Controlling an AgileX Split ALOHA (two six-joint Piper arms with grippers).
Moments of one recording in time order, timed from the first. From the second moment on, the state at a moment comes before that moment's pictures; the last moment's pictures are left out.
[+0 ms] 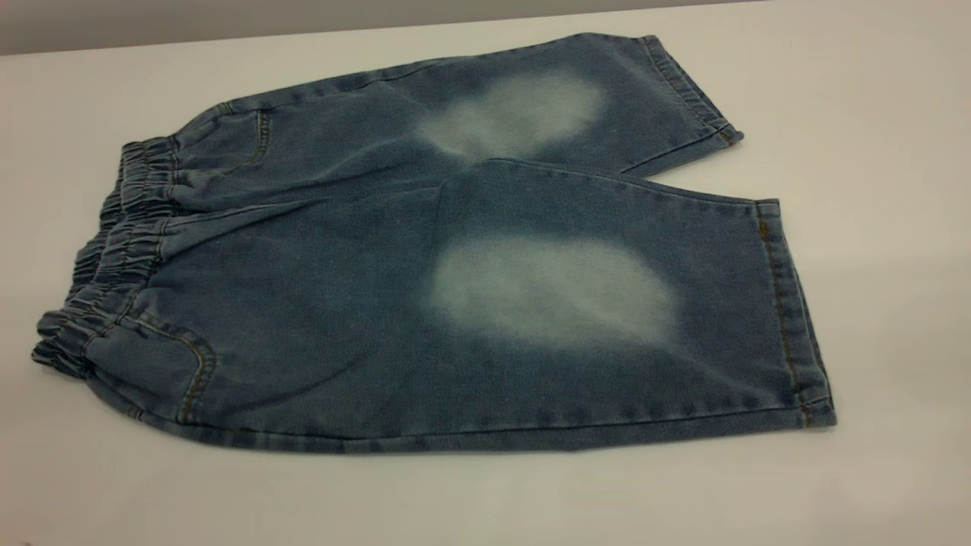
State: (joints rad) left arm -0.01 0.00 -0.50 -0.08 1.08 -0.01; right arm 0.14 0.00 -0.51 0.13 1.06 -0.06
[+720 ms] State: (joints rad) left arm -0.01 0.56 -0.59 0.08 0.80 -0.07; right arm 0.14 0.51 -0.53 0.21 0.78 -0.06
